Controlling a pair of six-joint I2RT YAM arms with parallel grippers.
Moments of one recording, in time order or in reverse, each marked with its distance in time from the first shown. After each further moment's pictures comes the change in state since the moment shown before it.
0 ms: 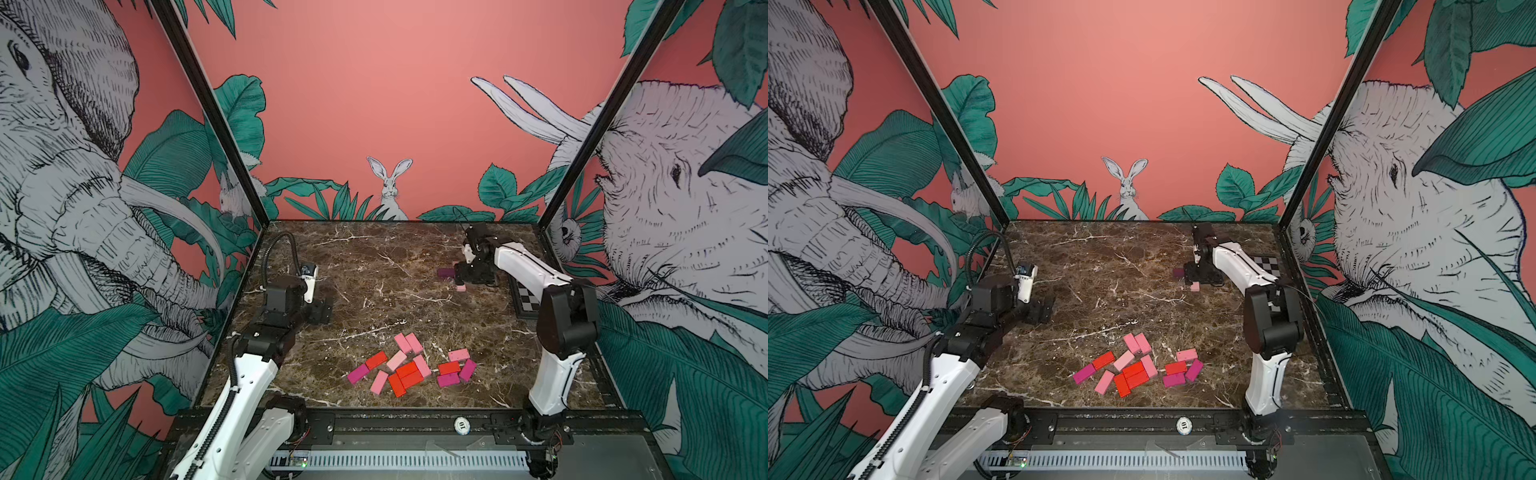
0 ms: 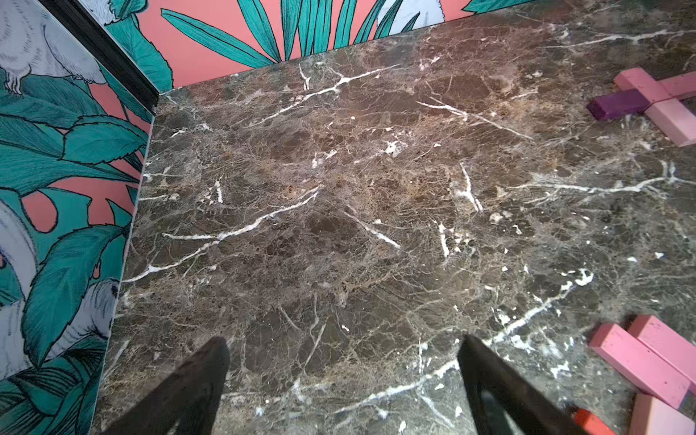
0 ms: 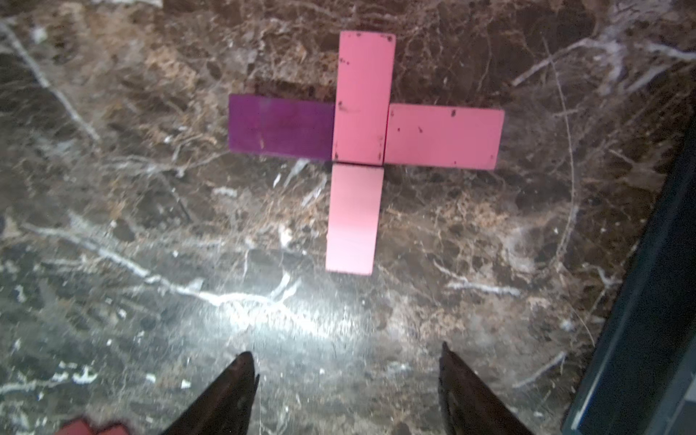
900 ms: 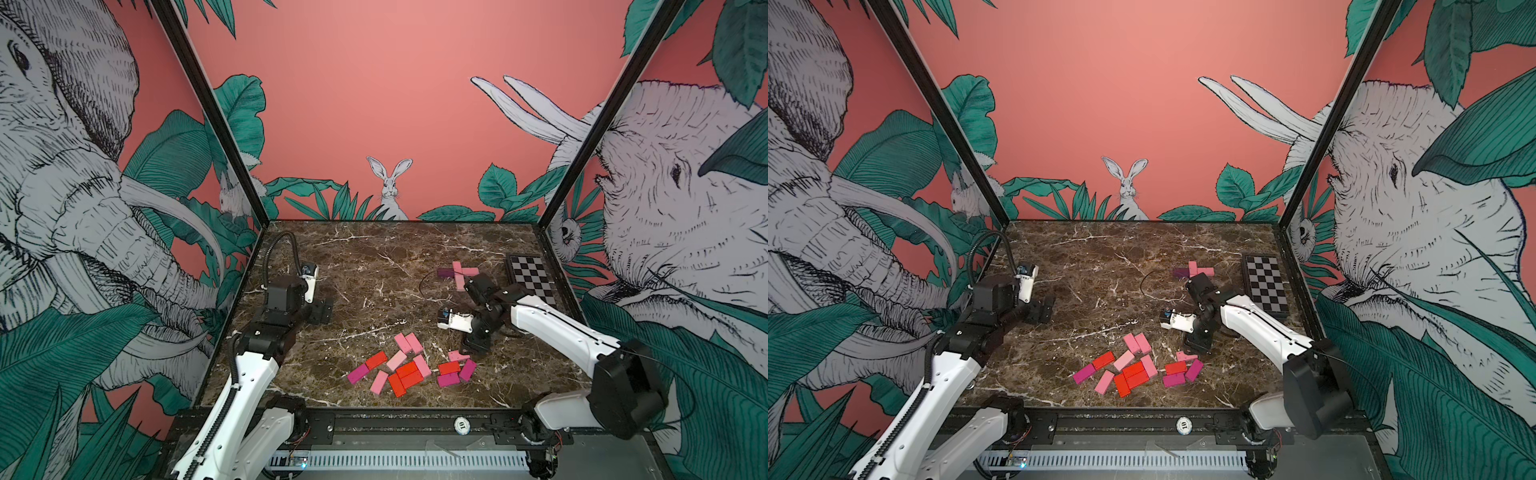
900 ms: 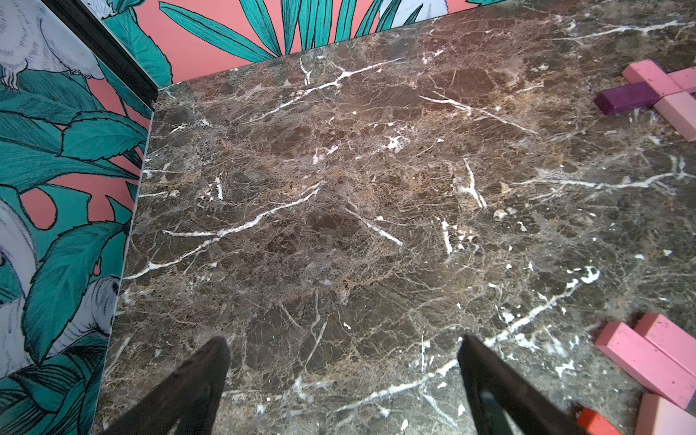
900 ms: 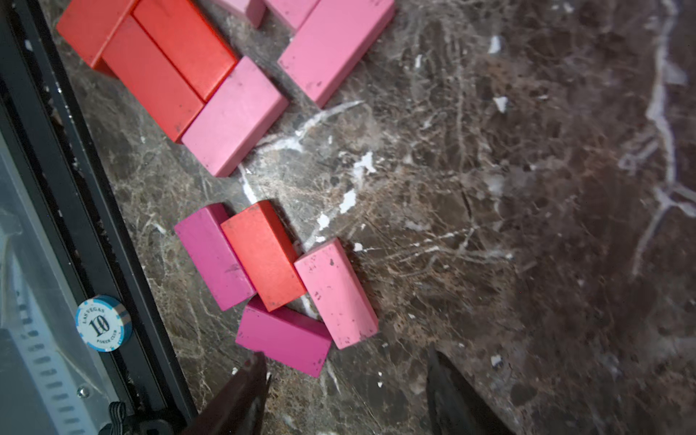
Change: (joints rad) left arm 0.000 0.012 0.000 -0.001 -0.009 0.002; right arm 0.230 -0.430 -0.550 -0.048 -0.230 -0.962
